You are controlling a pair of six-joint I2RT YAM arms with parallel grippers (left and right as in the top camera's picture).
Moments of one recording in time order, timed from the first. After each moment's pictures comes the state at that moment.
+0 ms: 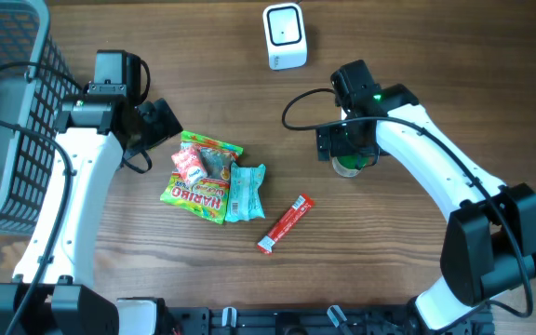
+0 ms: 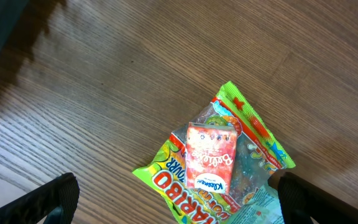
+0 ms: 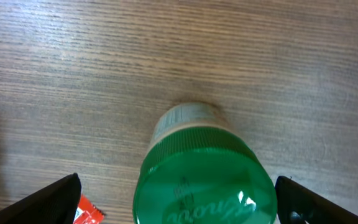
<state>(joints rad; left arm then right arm) -0.04 1.51 1.34 -1.09 -0.11 -0.58 0.37 1.78 1.30 -0.92 0.05 0.26</state>
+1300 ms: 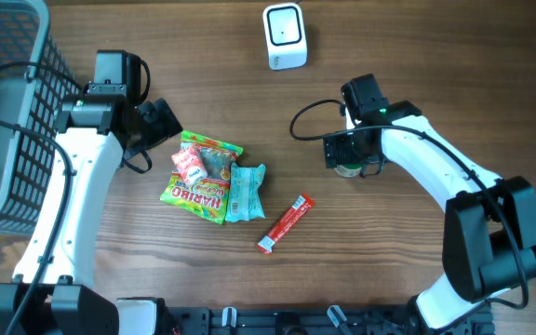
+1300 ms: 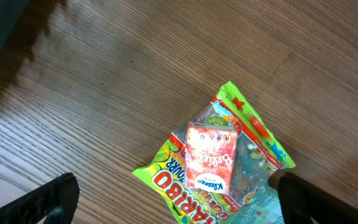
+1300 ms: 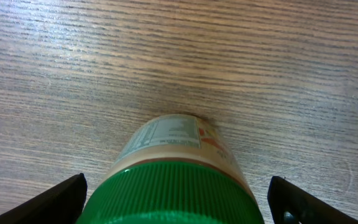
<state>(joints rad) -0.04 1.51 1.34 -1.09 -0.11 -0.58 0.32 1.79 1.16 -0.74 0.01 0.20</state>
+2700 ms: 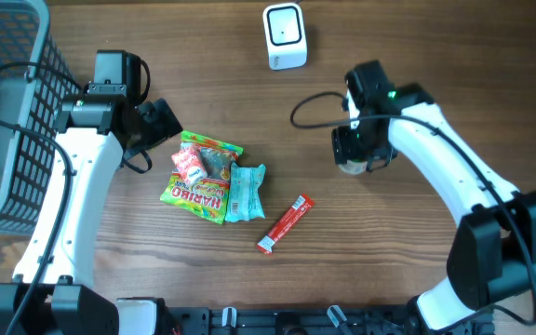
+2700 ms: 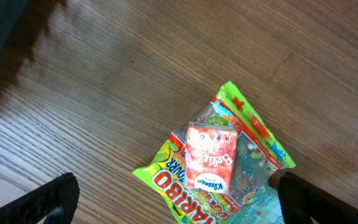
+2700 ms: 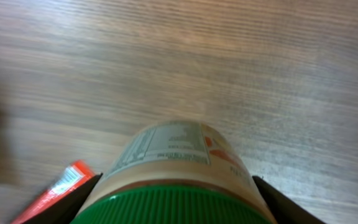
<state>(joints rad) -0.04 1.51 1.34 -1.09 -0.11 -0.58 0.32 1.75 1.34 -1.04 -0.03 0.18</state>
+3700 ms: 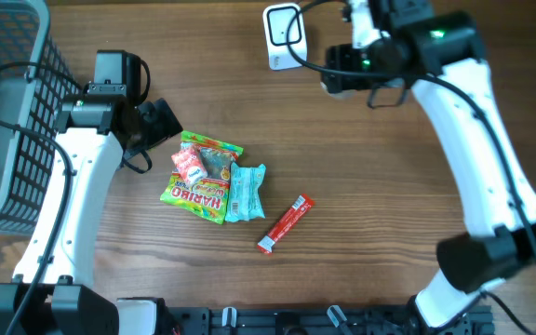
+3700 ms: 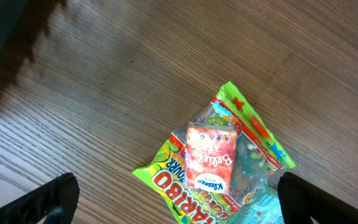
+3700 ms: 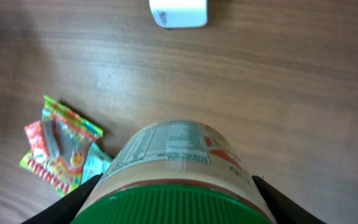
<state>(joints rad) -0.04 1.51 1.34 -1.09 -0.11 -0.58 0.34 1.84 2.02 -1.27 -0.11 0.18</state>
